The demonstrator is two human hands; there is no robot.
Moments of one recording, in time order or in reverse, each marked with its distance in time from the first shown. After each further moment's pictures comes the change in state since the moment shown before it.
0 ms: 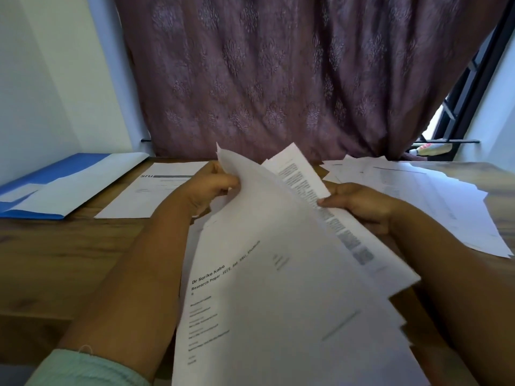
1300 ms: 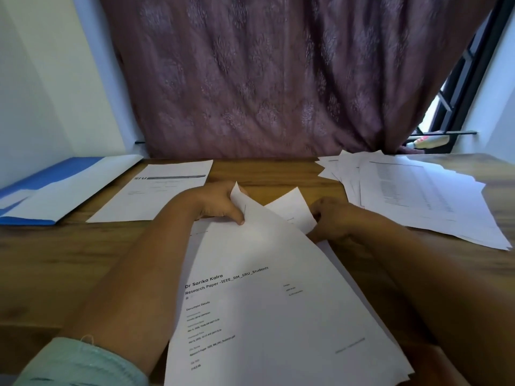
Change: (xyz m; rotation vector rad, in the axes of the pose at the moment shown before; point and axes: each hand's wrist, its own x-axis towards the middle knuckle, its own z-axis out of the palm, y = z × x) left_hand 0.023 -0.017 0.010 0.592 -0.260 -0.230; right_hand 0.007 0.004 0.045 -1.075 0.222 0.092
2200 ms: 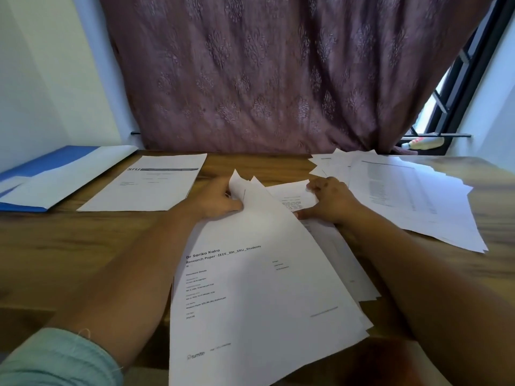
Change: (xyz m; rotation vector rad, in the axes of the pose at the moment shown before) left_hand 0.006 0.002 0.035 0.004 0.329 0.088; right_hand 0.034 0.045 -0.001 0.146 0.319 0.024
